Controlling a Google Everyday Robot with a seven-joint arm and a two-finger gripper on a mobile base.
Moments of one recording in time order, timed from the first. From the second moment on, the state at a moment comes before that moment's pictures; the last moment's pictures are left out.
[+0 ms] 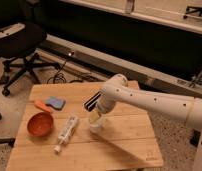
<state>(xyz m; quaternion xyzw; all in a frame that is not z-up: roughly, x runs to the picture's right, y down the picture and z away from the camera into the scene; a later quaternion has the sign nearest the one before) -0.003 0.141 0.788 -0.03 -0.34 -0.83 0.44</state>
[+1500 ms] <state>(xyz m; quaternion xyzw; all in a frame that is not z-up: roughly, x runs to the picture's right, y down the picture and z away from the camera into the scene) 0.028 0.058 0.774 -0.02 -0.24 -0.86 0.45</state>
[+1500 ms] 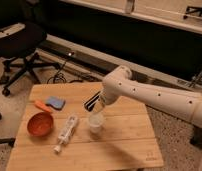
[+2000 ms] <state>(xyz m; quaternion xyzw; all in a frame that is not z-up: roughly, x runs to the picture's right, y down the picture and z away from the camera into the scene) -0.015 -0.040 0.751 0.05 -0.15 -0.91 0.39</state>
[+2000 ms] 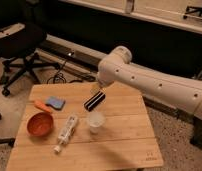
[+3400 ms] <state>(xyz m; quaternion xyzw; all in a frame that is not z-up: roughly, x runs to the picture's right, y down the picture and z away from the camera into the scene) -0.247 0.021 0.894 0.10 -0.23 -0.96 0.16</state>
